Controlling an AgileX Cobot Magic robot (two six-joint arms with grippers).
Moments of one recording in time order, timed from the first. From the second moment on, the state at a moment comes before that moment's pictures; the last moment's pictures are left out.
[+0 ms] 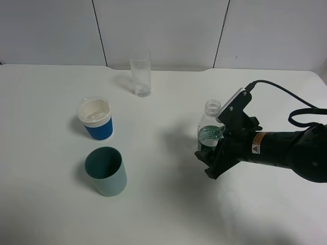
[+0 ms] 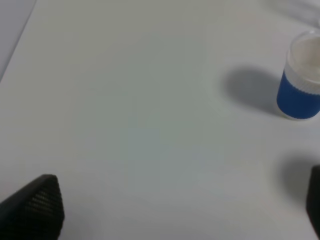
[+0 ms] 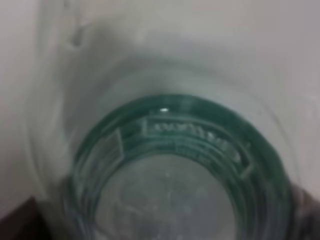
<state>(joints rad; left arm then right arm) 0.06 -0.01 -0.51 0.02 1.05 0.00 0.53 1.68 -0.36 -0.08 -0.52 -0.14</state>
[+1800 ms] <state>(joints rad) 0.06 -0.01 -0.51 0.02 1.05 0.00 0.55 1.03 -0.36 -0.11 -0.25 -0.05</state>
